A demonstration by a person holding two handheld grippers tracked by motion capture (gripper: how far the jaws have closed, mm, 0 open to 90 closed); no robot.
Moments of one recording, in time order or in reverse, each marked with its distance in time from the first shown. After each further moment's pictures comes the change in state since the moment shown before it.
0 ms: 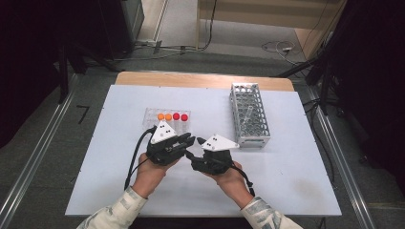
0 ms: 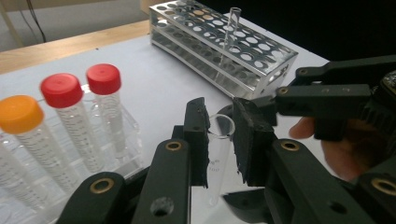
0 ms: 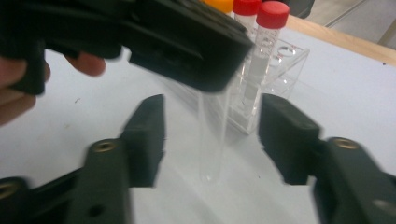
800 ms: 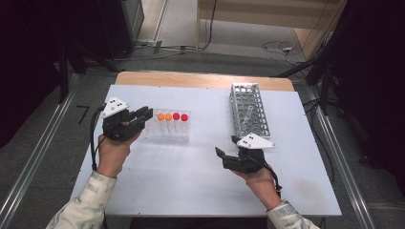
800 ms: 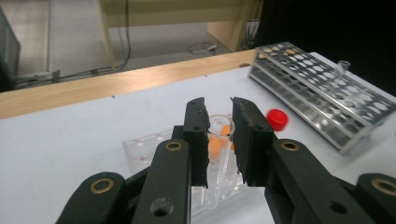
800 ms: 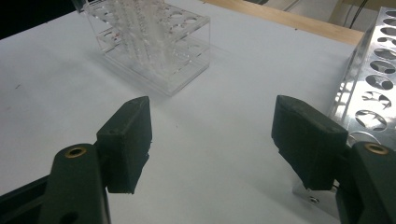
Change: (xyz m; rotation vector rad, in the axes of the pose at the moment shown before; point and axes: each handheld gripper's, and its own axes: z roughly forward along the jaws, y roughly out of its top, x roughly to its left) left arm 0.085 0.027 -0.057 -0.079 0.248 -0.091; right arm -0.057 -0.026 -0.050 0.011 -0.112 0.090
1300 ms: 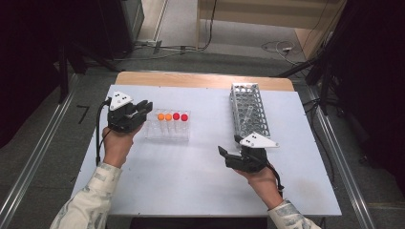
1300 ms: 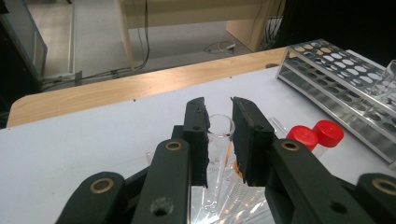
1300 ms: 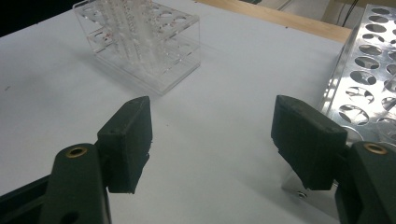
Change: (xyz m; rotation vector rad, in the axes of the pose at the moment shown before) left arm 0.010 -0.001 0.028 0.006 0.071 0.020; right arm -0.006 -0.001 -0.002 0.002 -0.017 0.011
